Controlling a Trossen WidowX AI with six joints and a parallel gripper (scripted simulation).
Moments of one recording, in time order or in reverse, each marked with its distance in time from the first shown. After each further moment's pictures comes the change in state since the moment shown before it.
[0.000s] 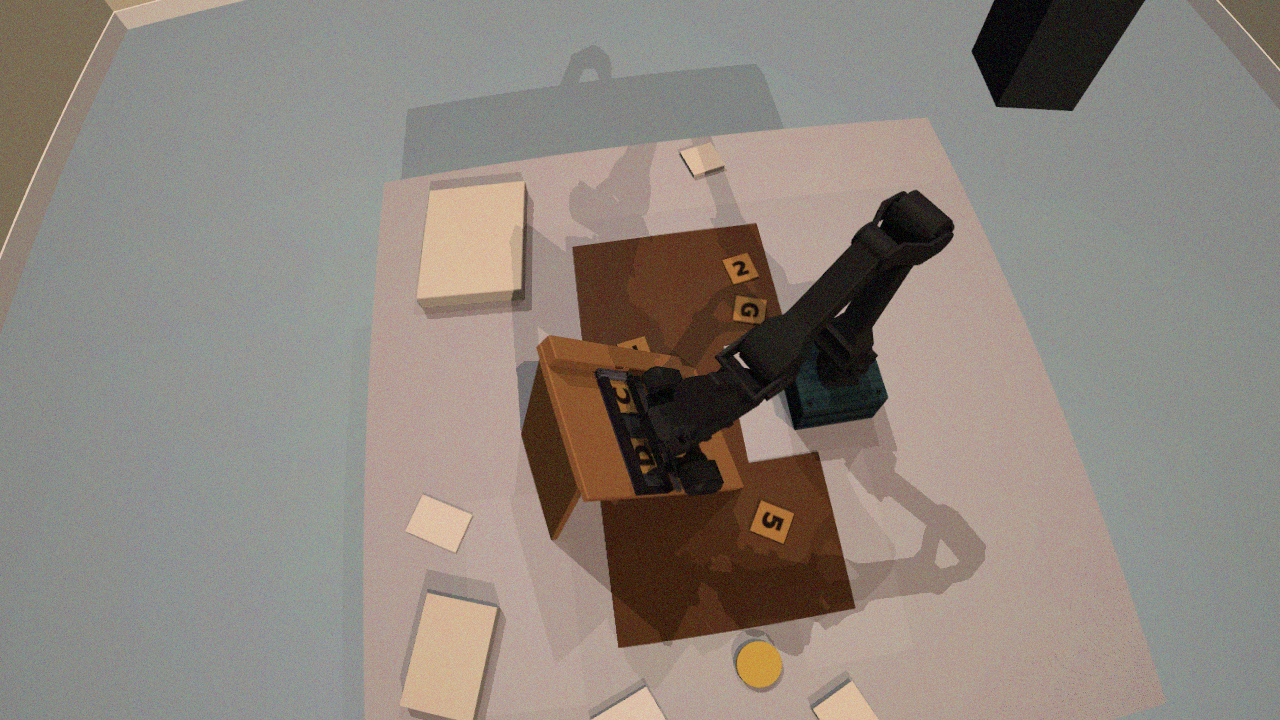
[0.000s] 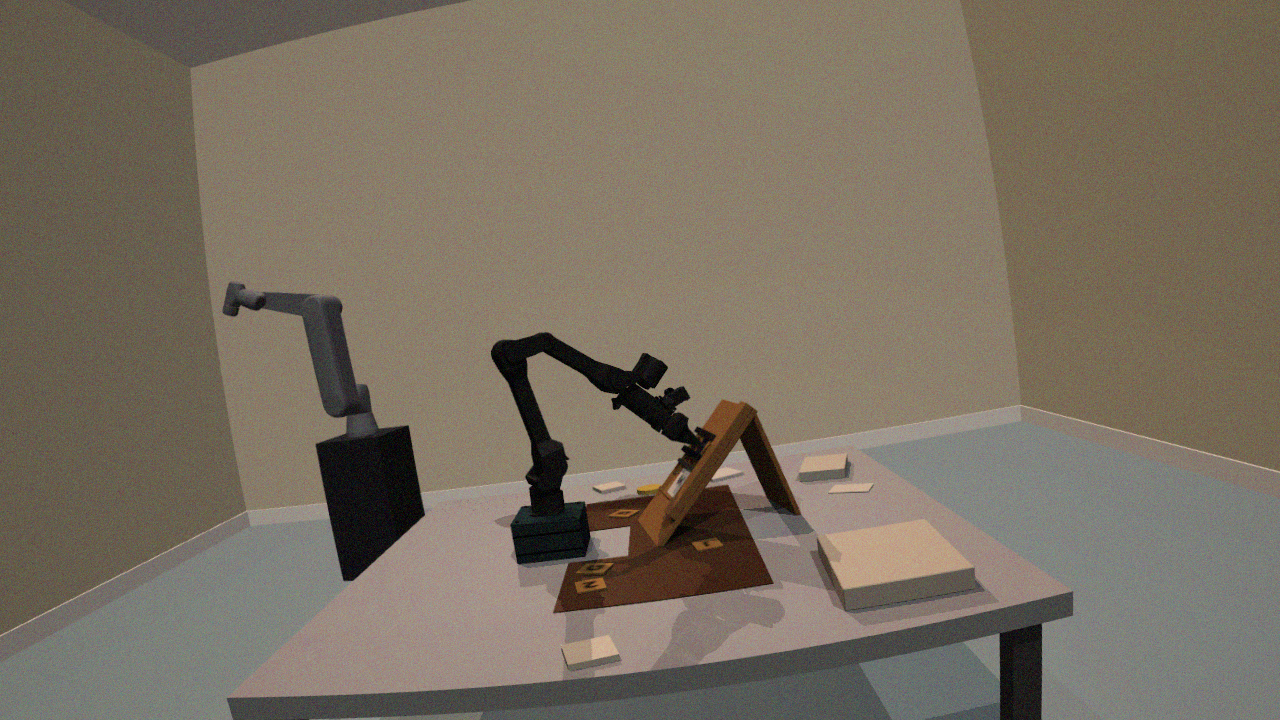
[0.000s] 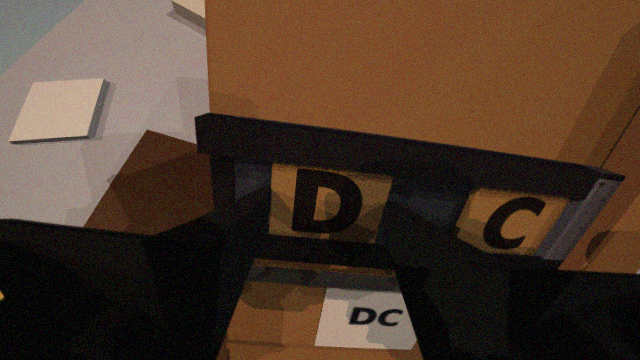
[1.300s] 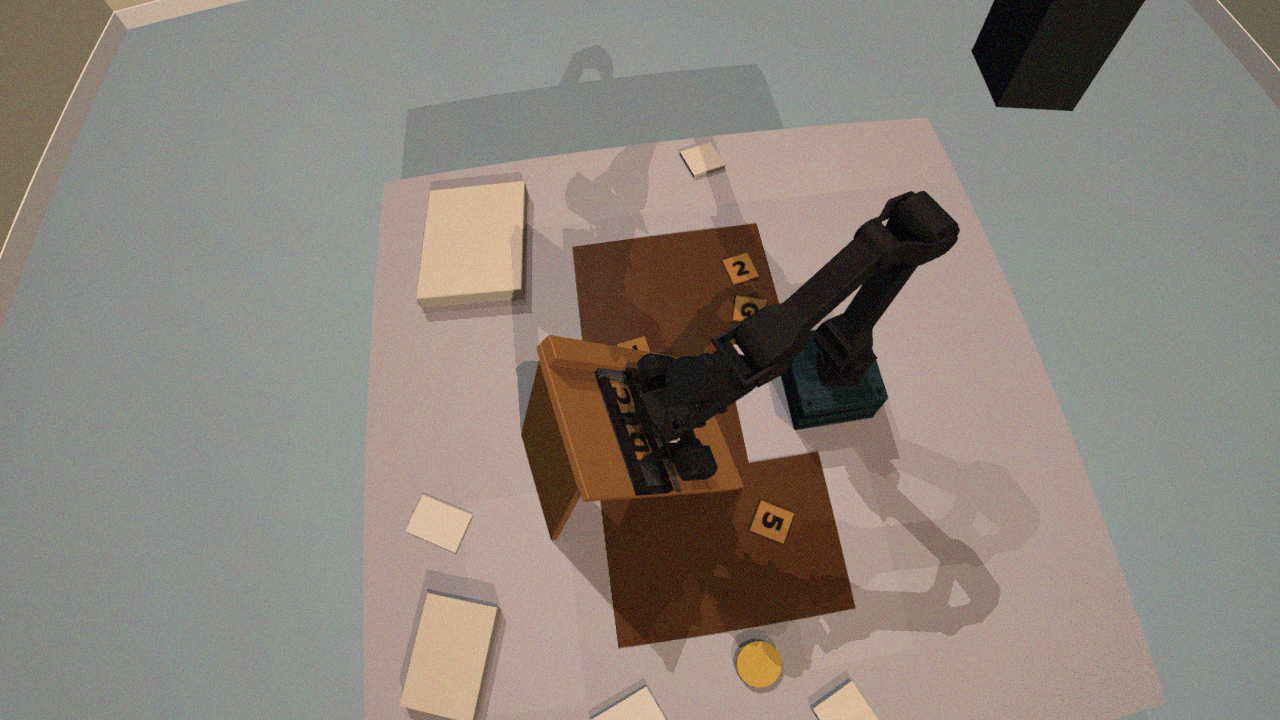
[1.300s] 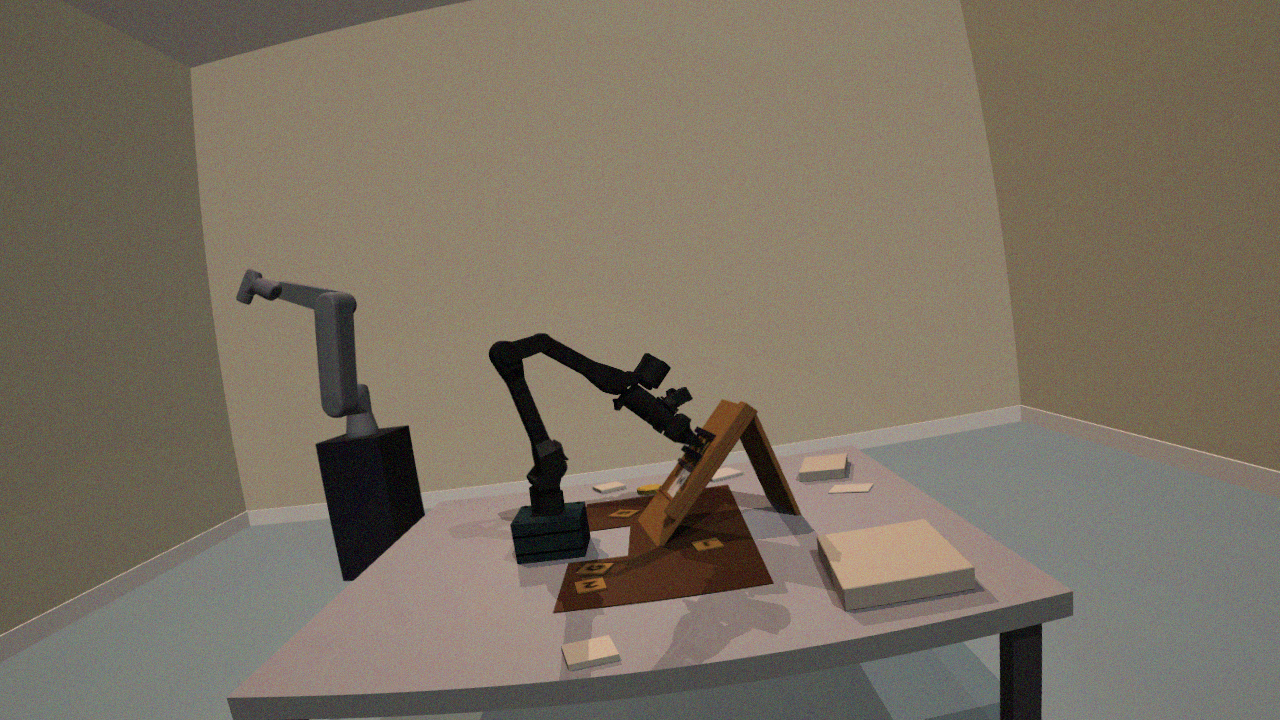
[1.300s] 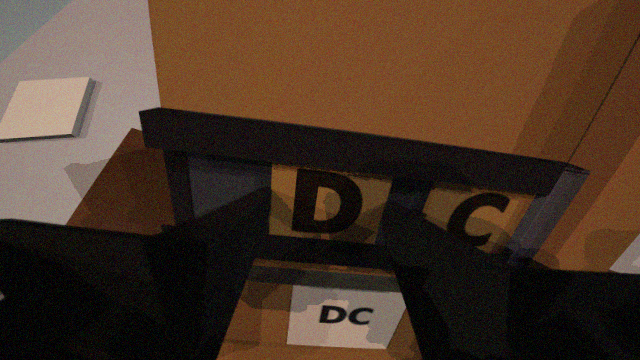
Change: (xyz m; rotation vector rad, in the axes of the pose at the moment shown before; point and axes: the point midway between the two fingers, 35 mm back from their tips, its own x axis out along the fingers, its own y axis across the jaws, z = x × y) arm 0.000 -0.022 0.000 -0.001 0.000 -0.001
